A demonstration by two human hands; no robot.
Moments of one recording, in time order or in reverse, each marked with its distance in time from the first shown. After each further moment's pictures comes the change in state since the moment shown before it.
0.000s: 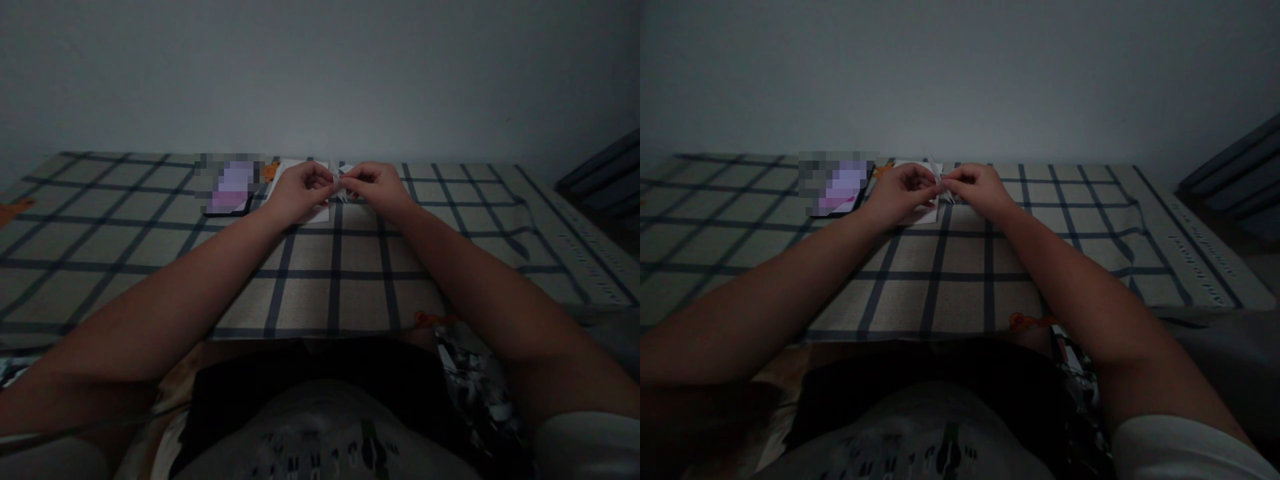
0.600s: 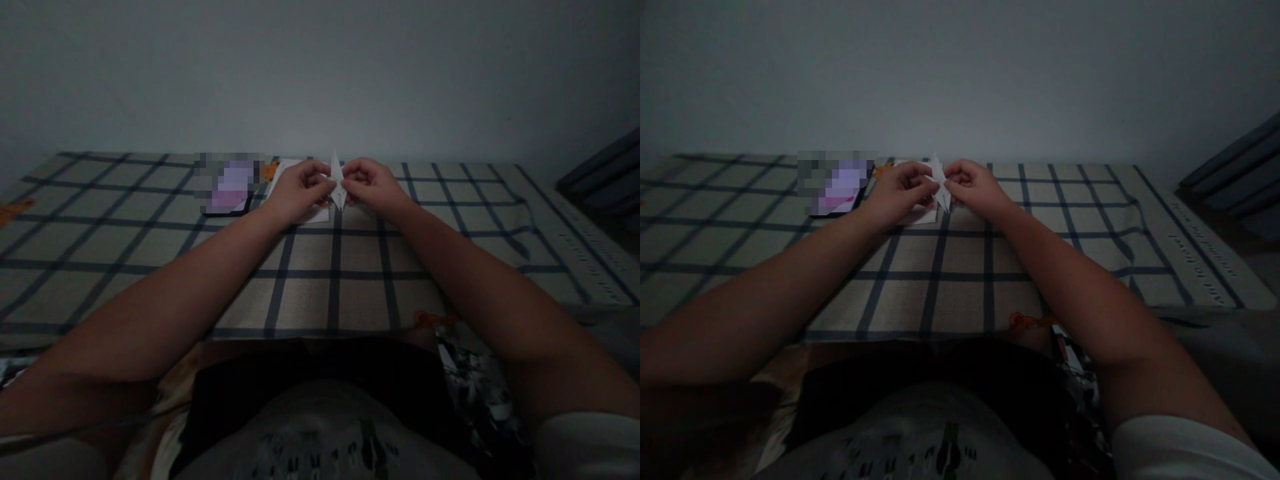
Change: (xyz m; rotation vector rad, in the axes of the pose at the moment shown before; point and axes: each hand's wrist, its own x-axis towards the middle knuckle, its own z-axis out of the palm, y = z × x) left_hand 0.002 -0.003 -0.001 -0.054 -0.026 0.028; right_hand 0.002 0.013 0.003 0.109 -0.092 0.041
